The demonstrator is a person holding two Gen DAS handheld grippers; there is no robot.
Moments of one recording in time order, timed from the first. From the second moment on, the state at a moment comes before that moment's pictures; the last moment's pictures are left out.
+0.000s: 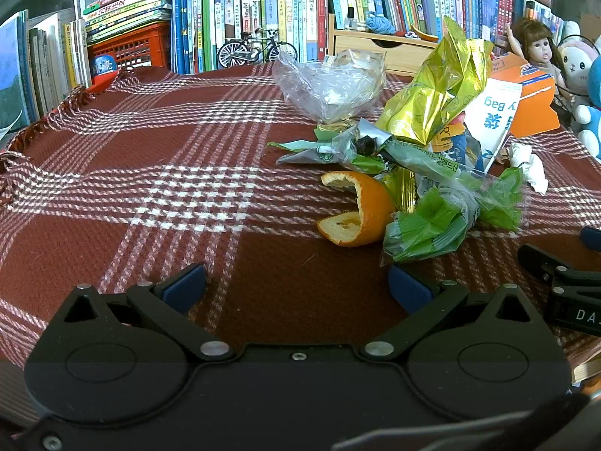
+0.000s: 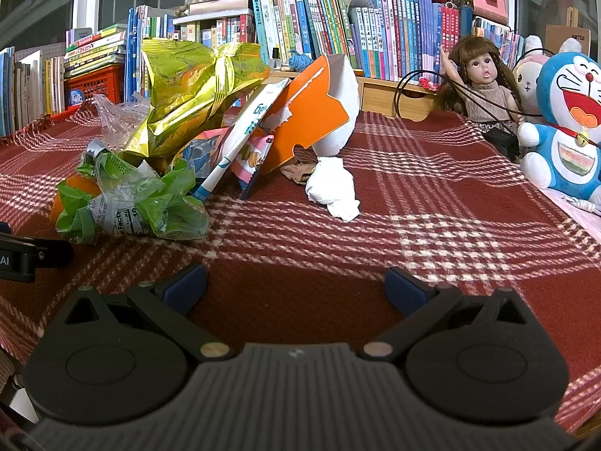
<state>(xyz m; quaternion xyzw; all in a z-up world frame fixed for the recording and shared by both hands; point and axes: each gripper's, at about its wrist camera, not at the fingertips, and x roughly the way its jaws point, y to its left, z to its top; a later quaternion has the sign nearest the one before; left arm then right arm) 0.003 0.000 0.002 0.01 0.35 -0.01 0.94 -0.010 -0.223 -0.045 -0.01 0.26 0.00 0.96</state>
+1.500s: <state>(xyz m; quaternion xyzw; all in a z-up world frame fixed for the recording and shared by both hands) -0.022 0.031 0.029 -0.03 0.32 -0.09 0.94 0.008 -0.178 -0.017 0.04 0.23 0.13 0.96</state>
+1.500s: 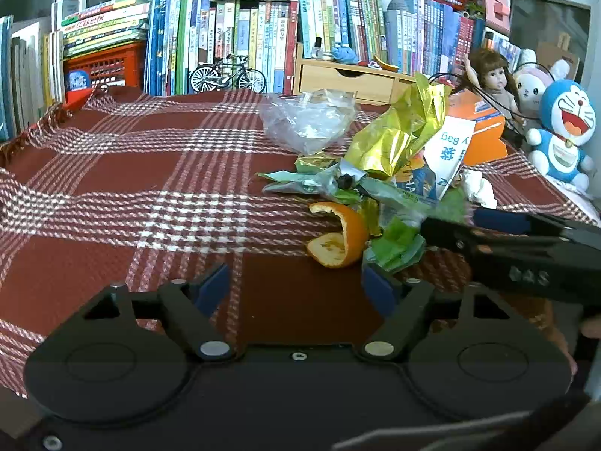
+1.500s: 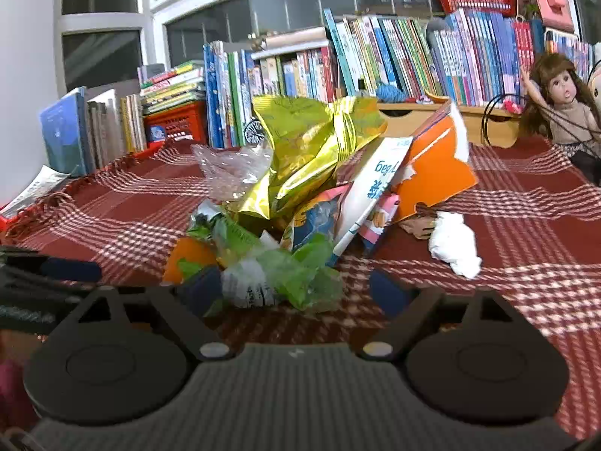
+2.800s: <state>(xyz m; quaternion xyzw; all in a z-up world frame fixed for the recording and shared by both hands) 0.003 0.029 0.024 -0.10 0.31 -0.08 0.94 -0.010 -0.154 -0.017 0.06 0.29 0.22 0.93</state>
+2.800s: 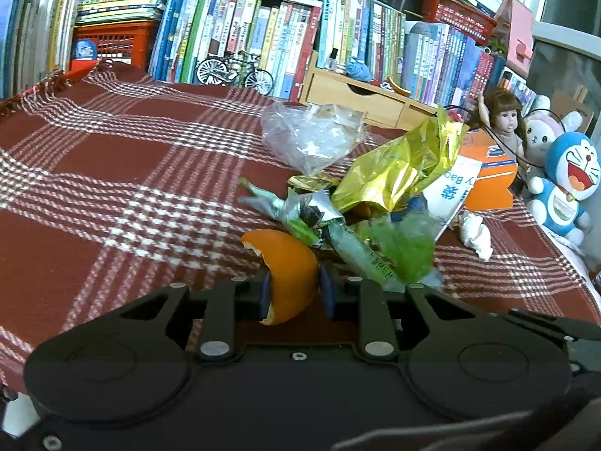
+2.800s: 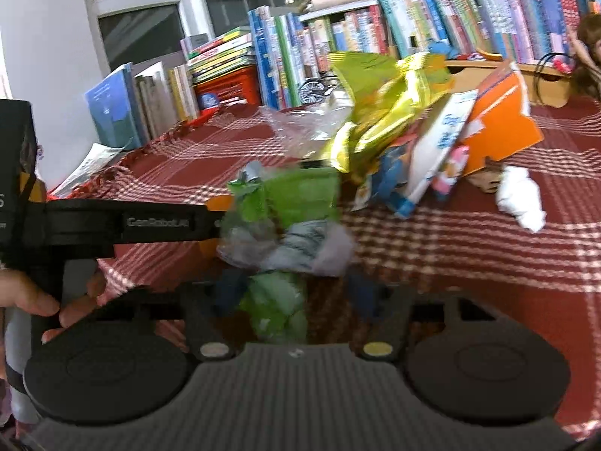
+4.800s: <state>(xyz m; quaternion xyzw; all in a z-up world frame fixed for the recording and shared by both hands) -0.143 -0.005 -0.172 -0.05 0.58 -0.08 0.81 -0.158 -0.179 -0.192 0.19 0.51 0.12 0.83</state>
